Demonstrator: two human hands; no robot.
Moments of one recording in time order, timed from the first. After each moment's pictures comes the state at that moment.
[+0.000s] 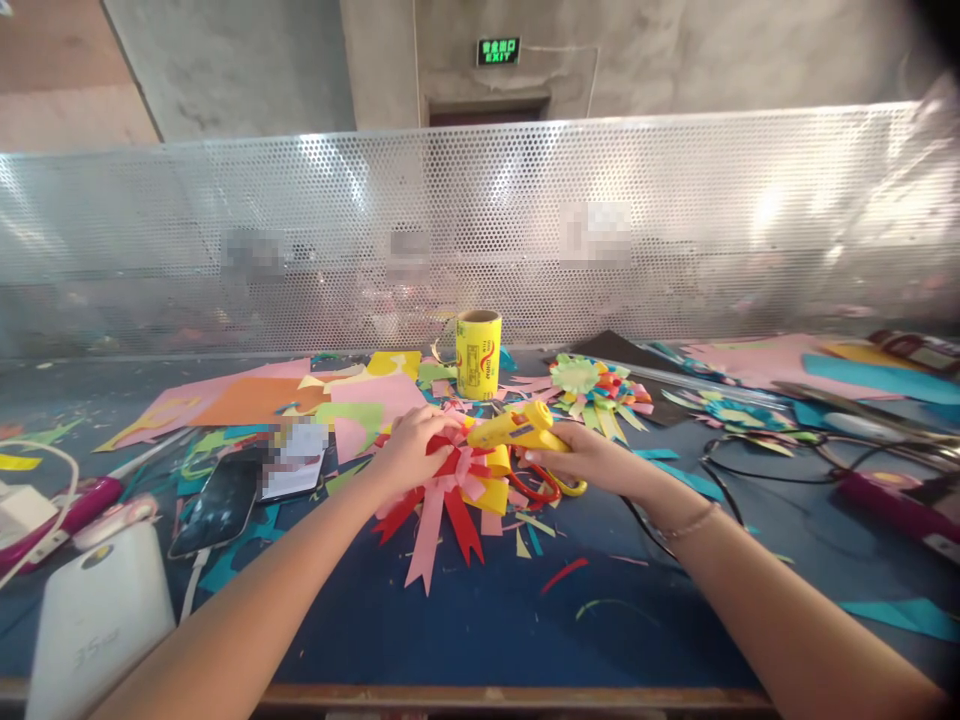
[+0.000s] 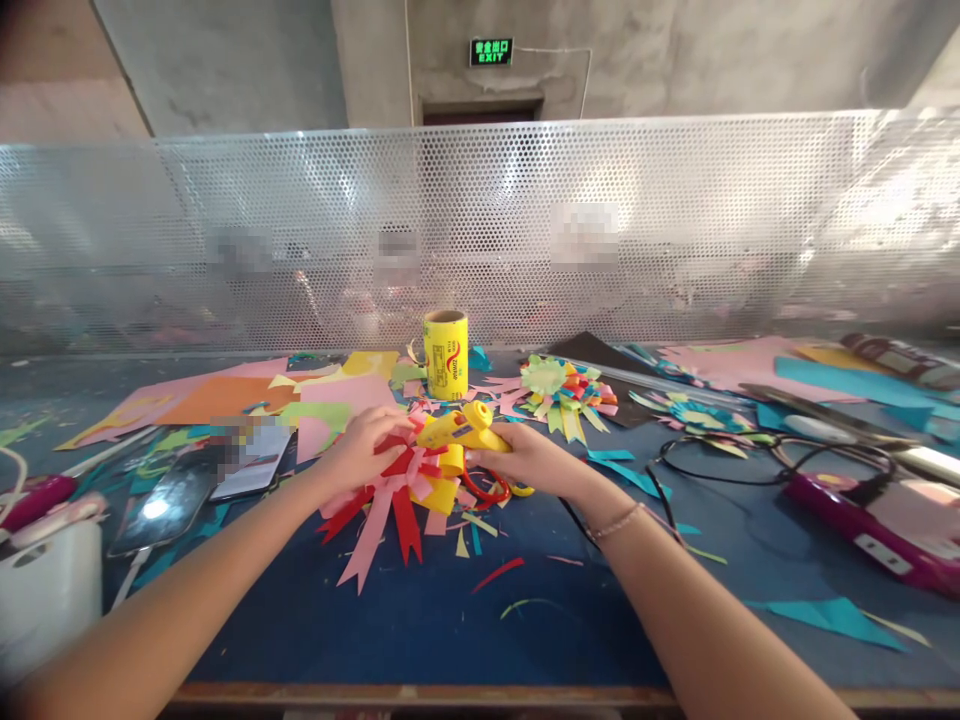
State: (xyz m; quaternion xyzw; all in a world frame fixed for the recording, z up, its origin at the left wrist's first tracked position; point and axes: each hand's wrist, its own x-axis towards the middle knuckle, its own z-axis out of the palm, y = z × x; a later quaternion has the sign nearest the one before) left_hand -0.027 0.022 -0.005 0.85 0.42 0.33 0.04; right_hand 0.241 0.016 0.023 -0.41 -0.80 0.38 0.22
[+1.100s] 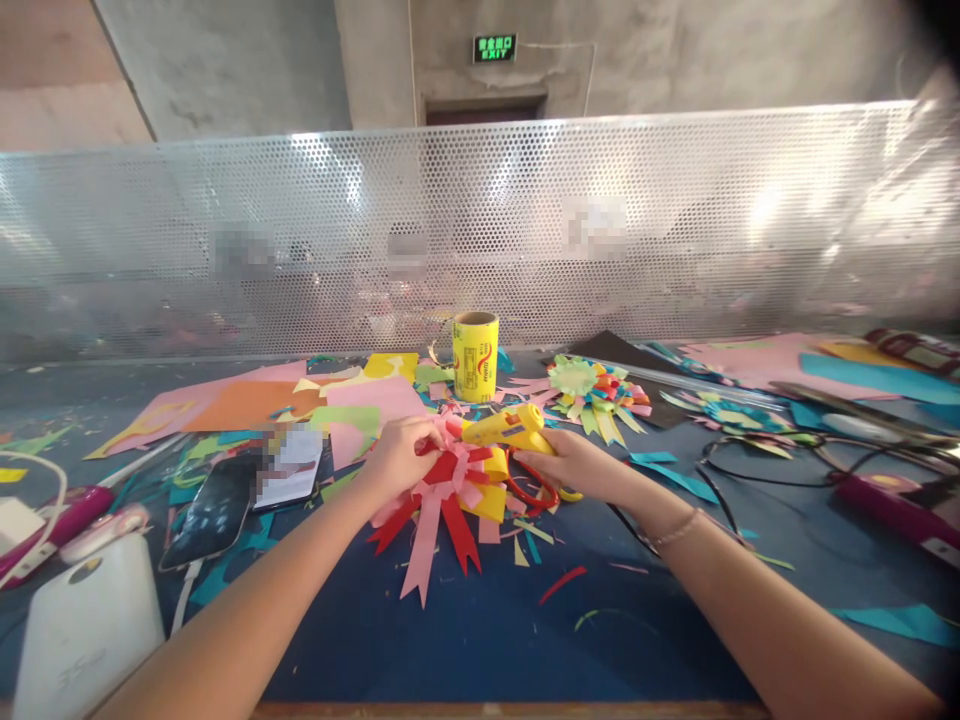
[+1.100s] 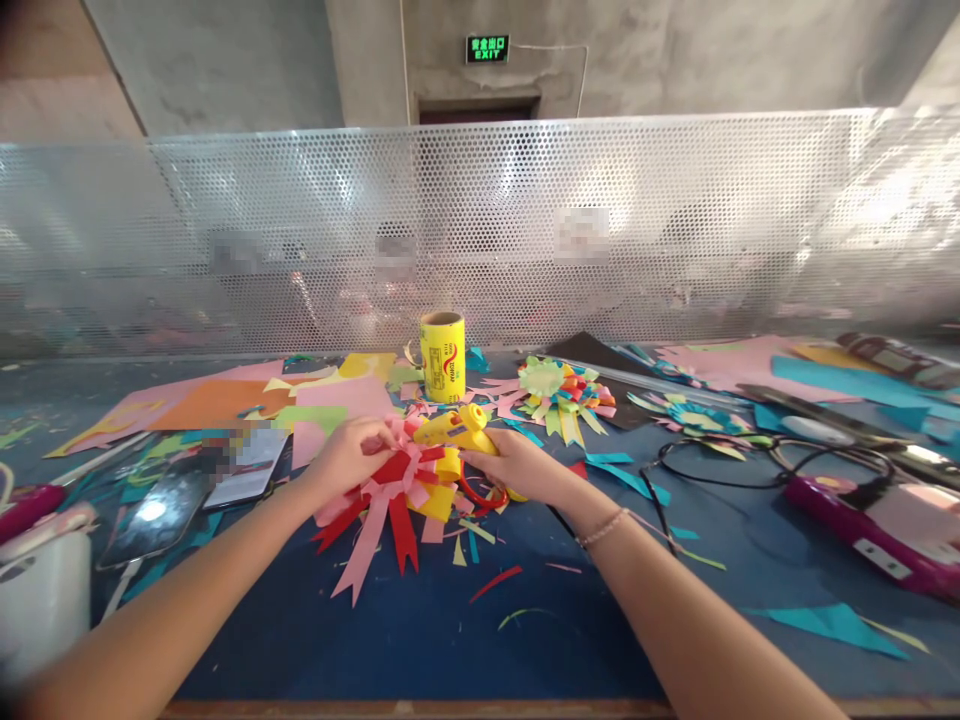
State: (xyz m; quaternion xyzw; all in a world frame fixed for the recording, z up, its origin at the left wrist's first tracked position) left_hand -0.029 0.022 -0.001 0.82 0.40 0.40 0.09; right_hand 0.227 0.017 0.023 -0.49 -0.77 0.34 0.22
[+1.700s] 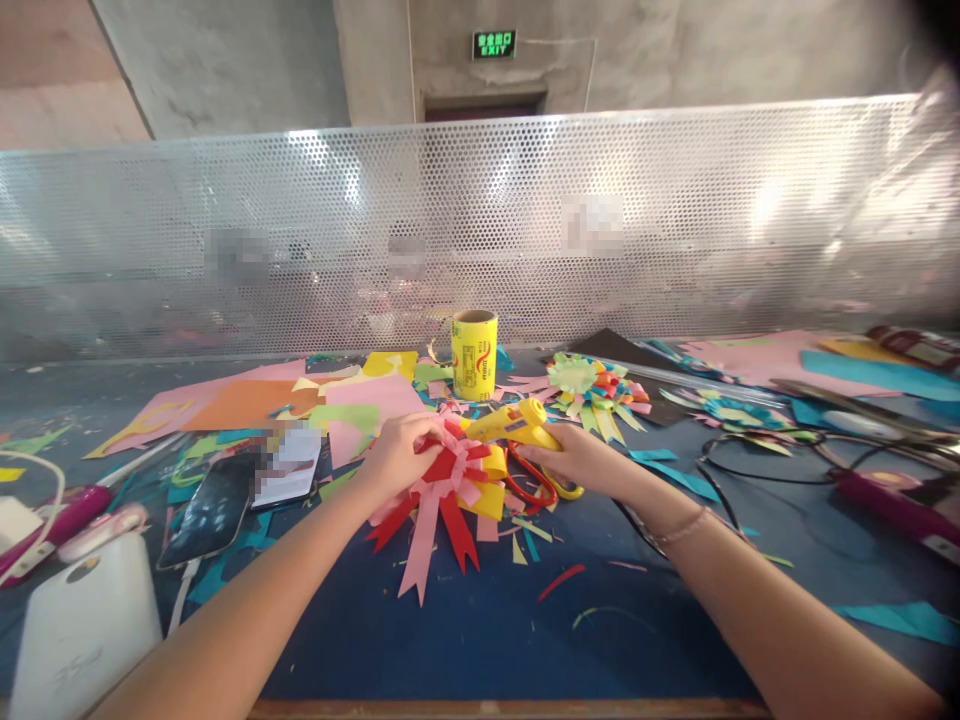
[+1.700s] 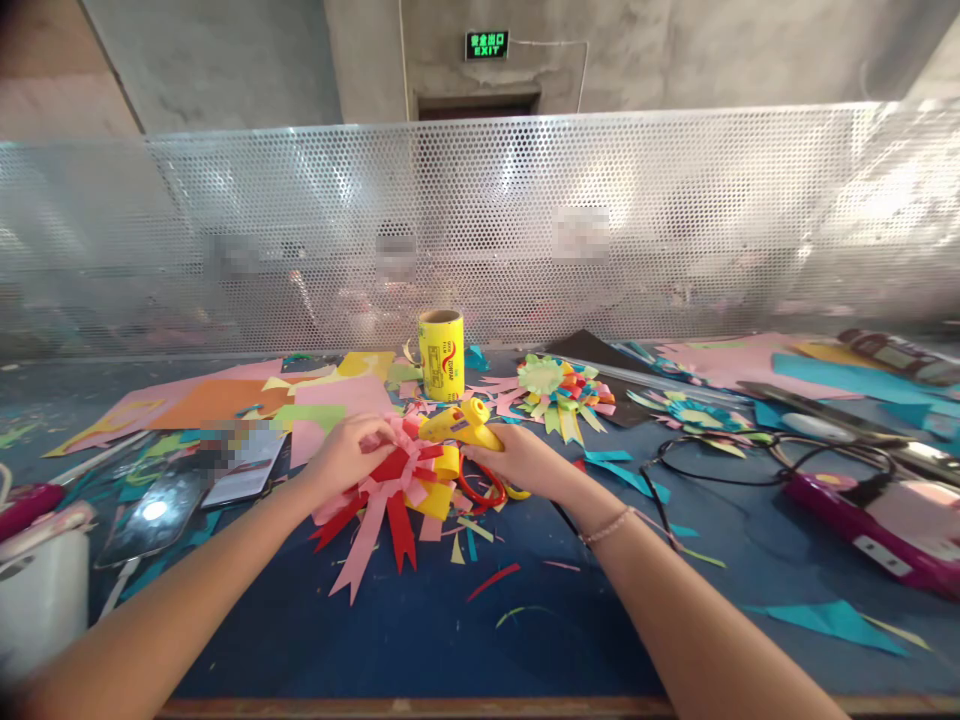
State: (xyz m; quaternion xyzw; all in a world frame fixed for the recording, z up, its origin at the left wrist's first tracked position) left_hand -0.027 0.018 0.004 0.82 0.40 0.39 0.10; right_hand 0.232 0.018 0.023 -0.52 -0.76 0.31 0.22
